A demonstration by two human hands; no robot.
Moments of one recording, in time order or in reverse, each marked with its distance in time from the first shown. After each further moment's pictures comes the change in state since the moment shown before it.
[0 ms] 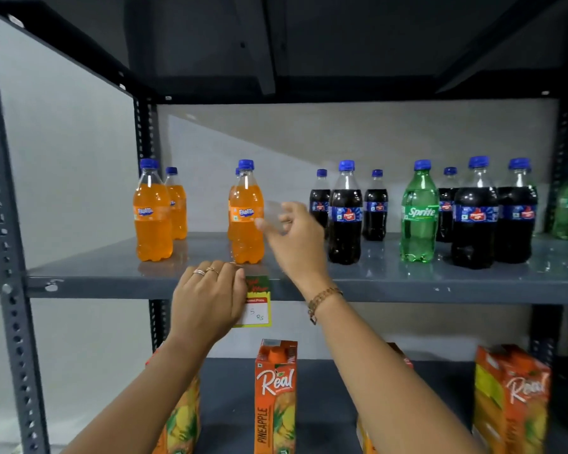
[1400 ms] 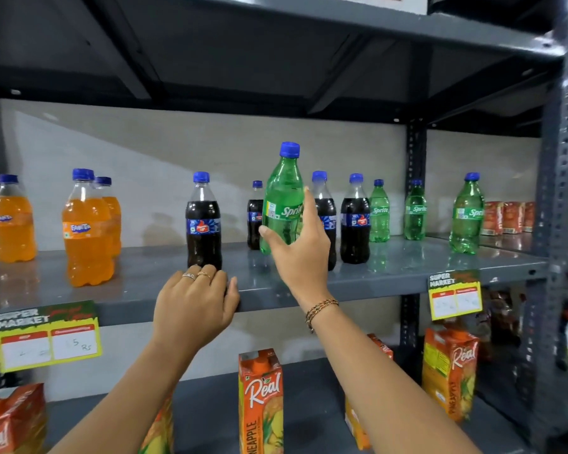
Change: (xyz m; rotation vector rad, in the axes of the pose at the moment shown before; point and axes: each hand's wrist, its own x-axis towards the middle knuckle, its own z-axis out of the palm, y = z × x) left_hand 0.052 0.173 0.020 -0.082 0.030 0.148; right_hand -0.003 0.083 -0.184 -0.102 0.383 -0.154
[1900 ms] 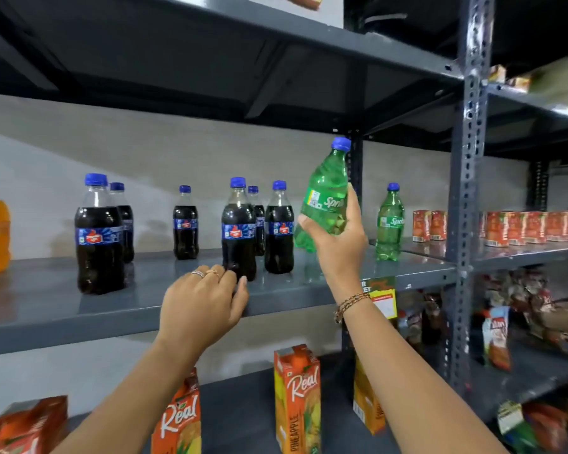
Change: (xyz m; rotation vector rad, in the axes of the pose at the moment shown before) left_hand 0.057 0.119 0.015 -0.149 0.110 0.056; right_hand 0.054 0.068 -0.139 0.092 0.201 0.170
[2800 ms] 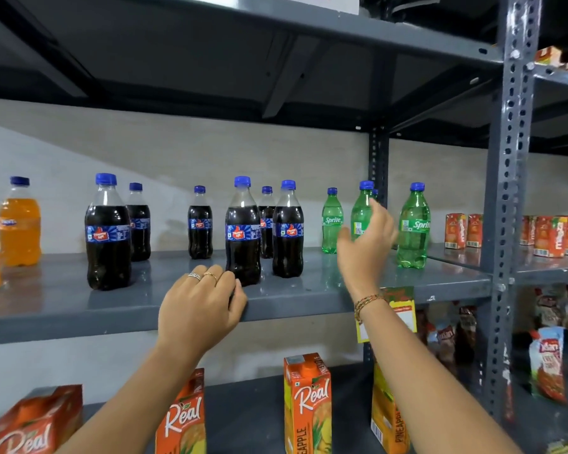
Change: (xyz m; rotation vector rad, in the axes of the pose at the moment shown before) left_hand -0.004 0.001 0.013 0.072 0.072 -0.037; right_hand 0.030 0.047 -0.003 -0.315 0.118 -0.105
